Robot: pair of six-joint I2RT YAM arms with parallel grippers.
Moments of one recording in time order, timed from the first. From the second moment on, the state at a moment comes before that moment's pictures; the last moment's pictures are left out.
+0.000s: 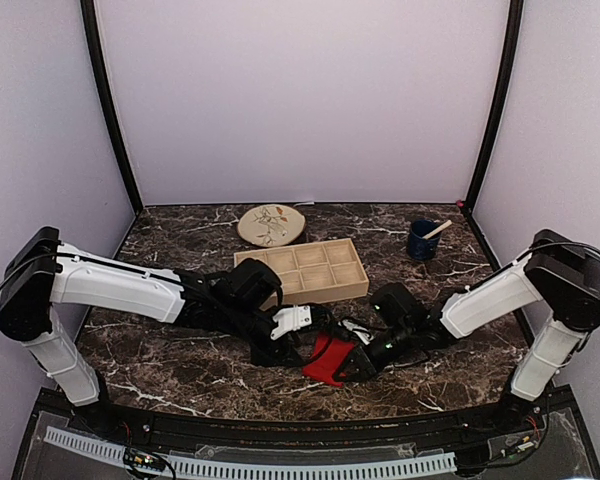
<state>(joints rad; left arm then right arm) -1.03 1.65 0.98 -0.24 0.31 0.33 0.90 1.67 0.60 0.15 -0.66 0.40</state>
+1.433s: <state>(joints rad) -1.16 1.81 1.02 -0.22 0.14 0.49 0.89 1.76 0.73 -0.01 -0.77 0.37</state>
